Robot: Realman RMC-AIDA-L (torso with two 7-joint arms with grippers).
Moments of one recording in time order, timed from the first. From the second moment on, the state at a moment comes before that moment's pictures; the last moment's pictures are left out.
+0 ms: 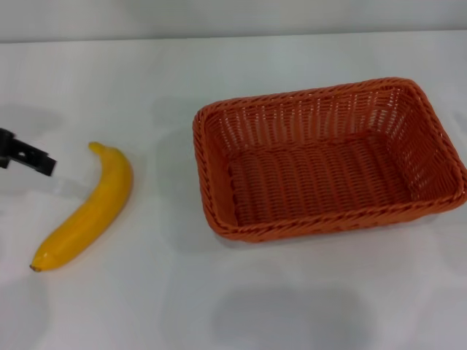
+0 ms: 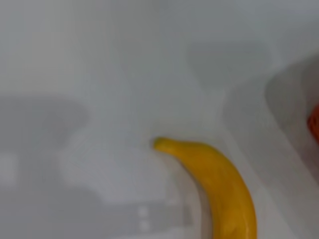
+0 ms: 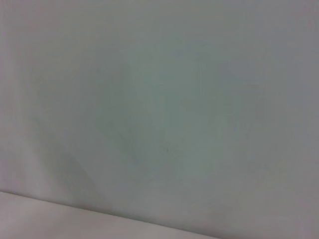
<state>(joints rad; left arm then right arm) -0.71 -1.93 -2.38 -1.24 2.71 -1.88 0.60 0.34 2.01 -0.55 -1.42 1.18 1.52 -1.08</state>
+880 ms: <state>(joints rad) -0.83 -2.01 -2.21 -0.85 2.78 -1.56 0.55 0.37 2.01 -0.56 -1.34 1.18 1.48 -1.13</state>
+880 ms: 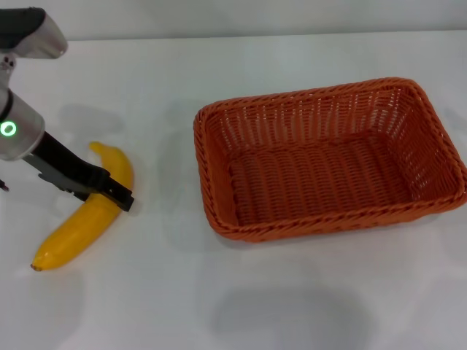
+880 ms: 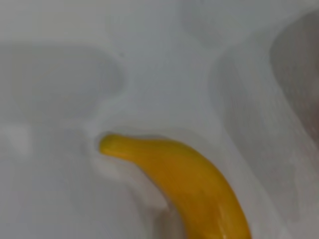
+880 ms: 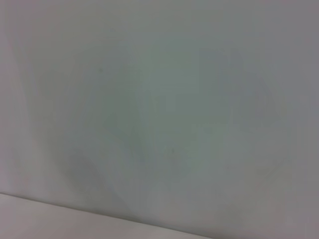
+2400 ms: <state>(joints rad) -1.03 -1.96 -2.13 -1.16 2.64 -1.80 0.57 0.40 2.00 -0.56 -1.29 1.18 1.45 -1.13</state>
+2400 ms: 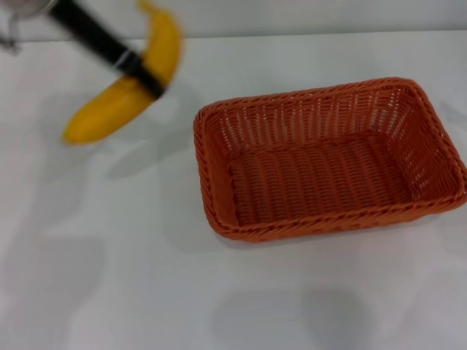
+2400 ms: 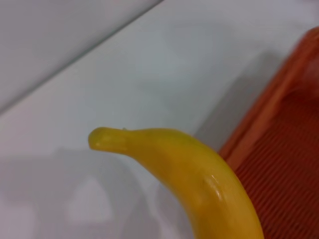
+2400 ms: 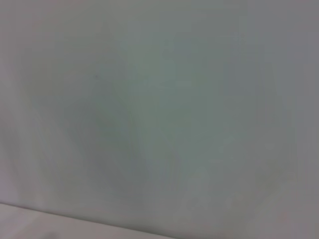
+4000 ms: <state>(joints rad) -1.18 -2.08 -1.64 -1.08 2.34 -1.48 0.54 0.39 2.00 -0.49 -1.19 1.20 1.44 -1.27</state>
